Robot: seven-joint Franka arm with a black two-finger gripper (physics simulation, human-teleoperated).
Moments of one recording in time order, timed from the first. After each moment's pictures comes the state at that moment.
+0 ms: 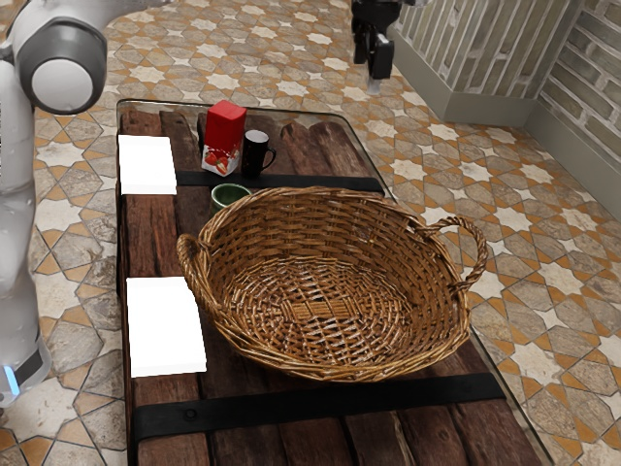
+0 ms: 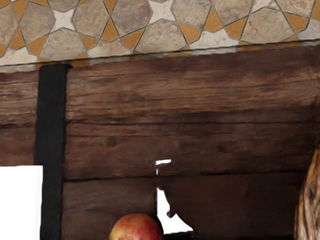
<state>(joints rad) -0.06 0.09 0.11 -1.14 0.09 1.42 0.14</state>
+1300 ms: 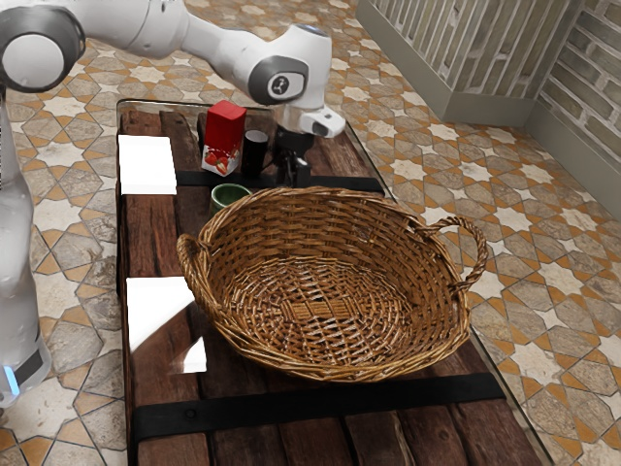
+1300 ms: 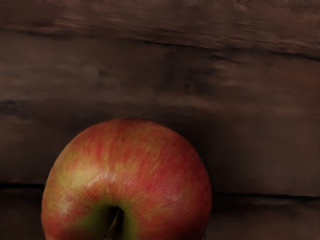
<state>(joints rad) 0.00 -0.07 0.28 -2.06 -0.11 2.01 0.26</state>
